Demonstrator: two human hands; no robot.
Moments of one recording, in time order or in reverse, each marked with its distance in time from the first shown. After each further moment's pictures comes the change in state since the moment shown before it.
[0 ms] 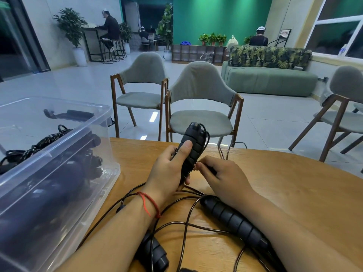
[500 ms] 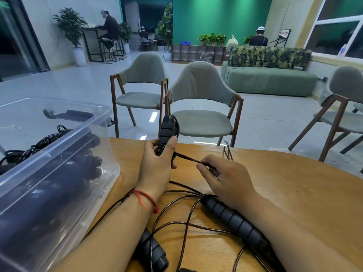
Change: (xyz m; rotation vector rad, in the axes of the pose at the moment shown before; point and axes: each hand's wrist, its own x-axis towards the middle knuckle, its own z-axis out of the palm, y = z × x) left_hand 0.015 -0.007 -0.016 0.074 0.342 0.049; right_hand -0.005 -0.004 -0.006 -0.120 0.126 -0.119
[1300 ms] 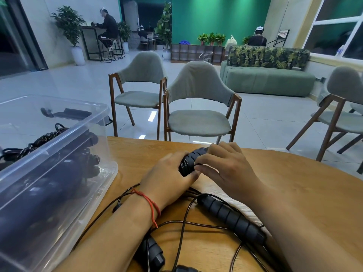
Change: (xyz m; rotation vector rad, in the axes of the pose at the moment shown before) left_hand -0.018 -0.001 0.004 0.909 -0.355 0.286; right_hand 0.013 0.008 -0.023 -0.181 0.063 -0.413
